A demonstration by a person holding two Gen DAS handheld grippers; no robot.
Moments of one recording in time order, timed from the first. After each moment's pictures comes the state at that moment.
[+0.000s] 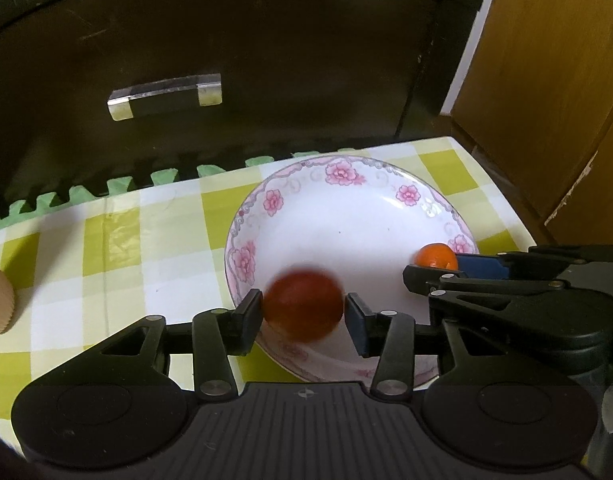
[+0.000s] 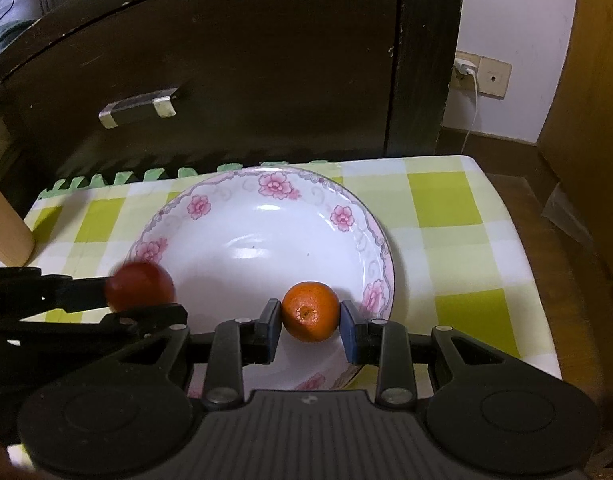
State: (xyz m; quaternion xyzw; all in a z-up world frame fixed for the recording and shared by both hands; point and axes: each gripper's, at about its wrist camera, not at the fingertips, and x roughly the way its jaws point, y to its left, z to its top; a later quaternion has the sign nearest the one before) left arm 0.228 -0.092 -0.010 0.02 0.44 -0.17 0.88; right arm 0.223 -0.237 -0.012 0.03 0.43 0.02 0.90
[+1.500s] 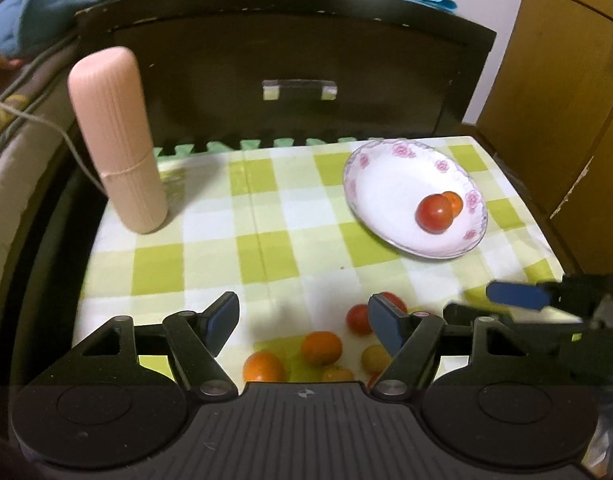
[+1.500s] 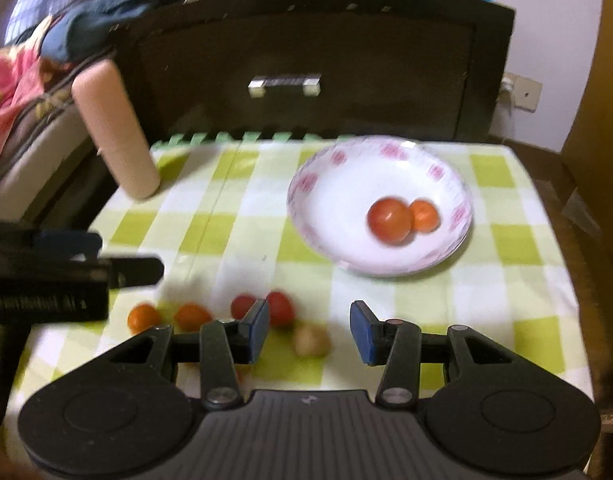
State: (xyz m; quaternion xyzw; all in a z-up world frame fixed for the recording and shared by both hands) left arm 0.115 0.014 0.041 0.01 0.43 -0.12 0.89; right arm 0.099 -0.153 0.031 0.01 0.43 0.08 0.90
